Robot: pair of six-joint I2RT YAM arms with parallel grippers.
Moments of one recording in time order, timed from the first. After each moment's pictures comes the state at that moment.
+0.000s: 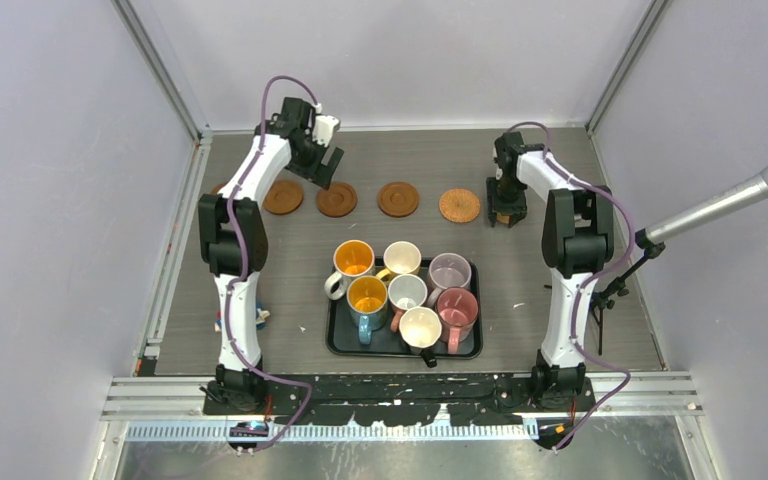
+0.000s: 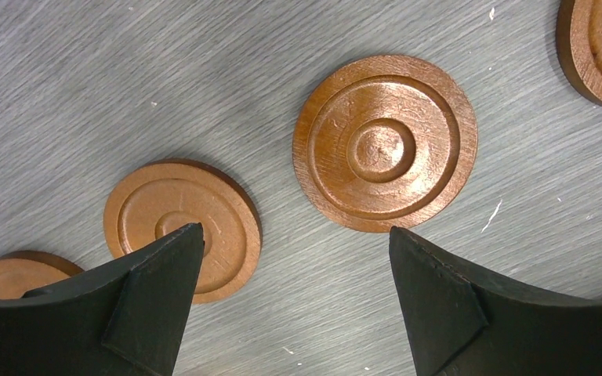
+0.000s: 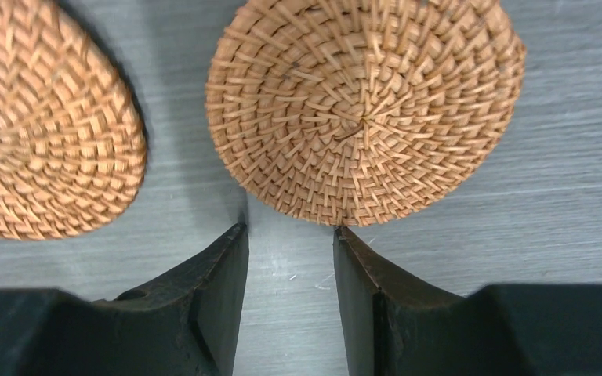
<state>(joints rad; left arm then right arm) -0.19 2.22 2.05 -0.86 0.12 0.31 0.09 2.15 1.67 -0.88 0.08 0.12</state>
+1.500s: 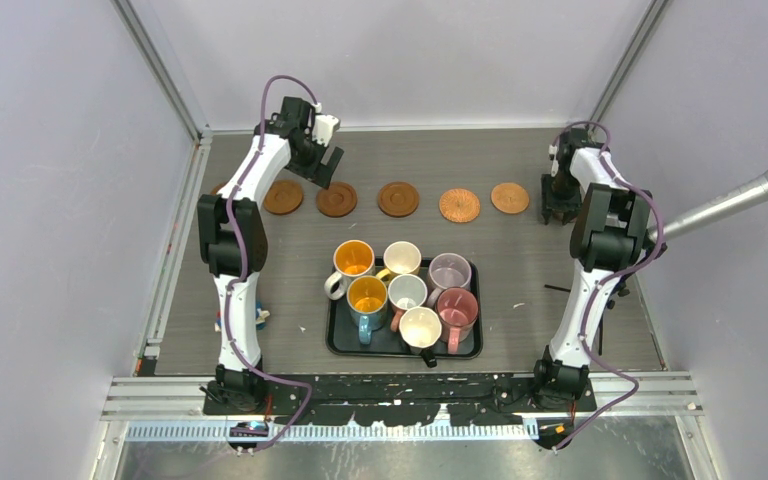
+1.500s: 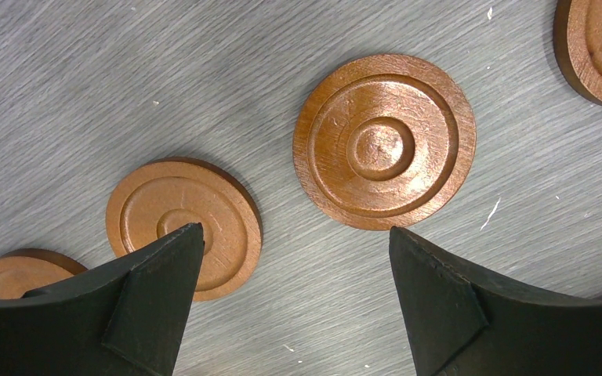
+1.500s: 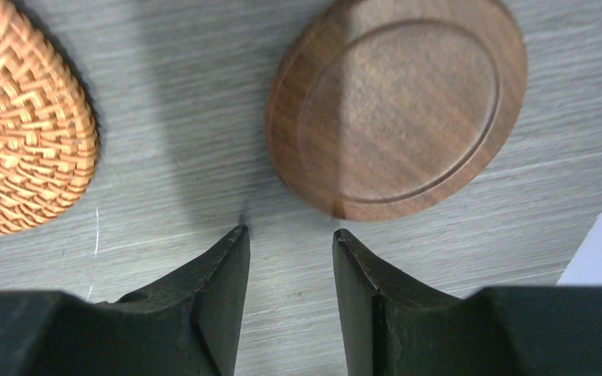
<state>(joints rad) -0.19 2.21 2.05 -0.86 0.12 0.31 -0.20 2.20 1.75 -0.90 0.12 -0.09</state>
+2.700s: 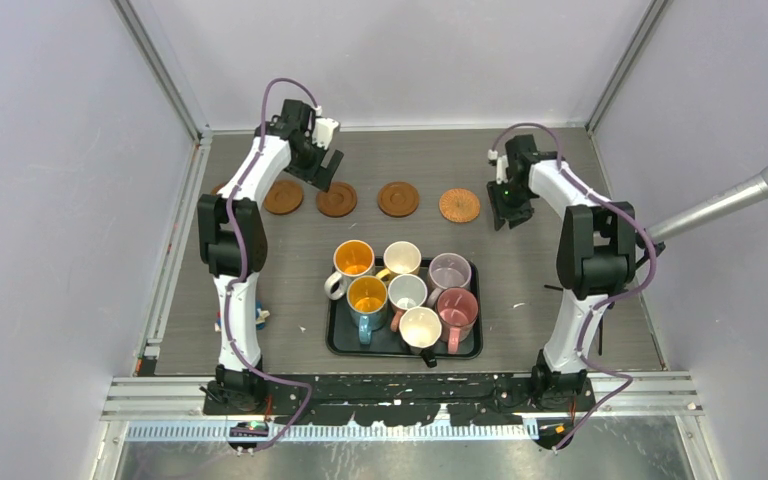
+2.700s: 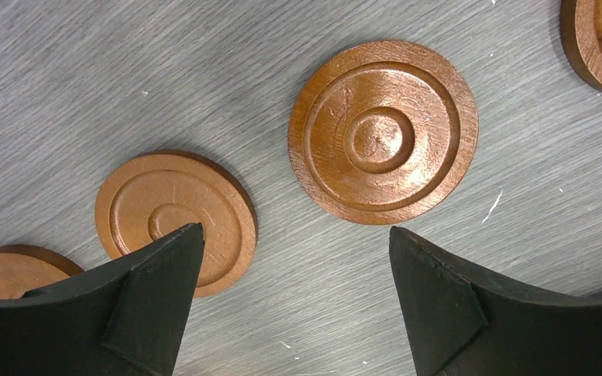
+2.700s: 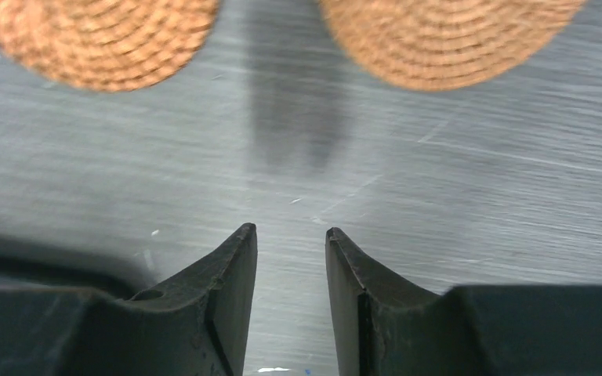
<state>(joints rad) -0.19 2.21 2.03 -0.86 0.12 0.31 0.06 1.96 1.50 -0.81 -0.03 -0.11</state>
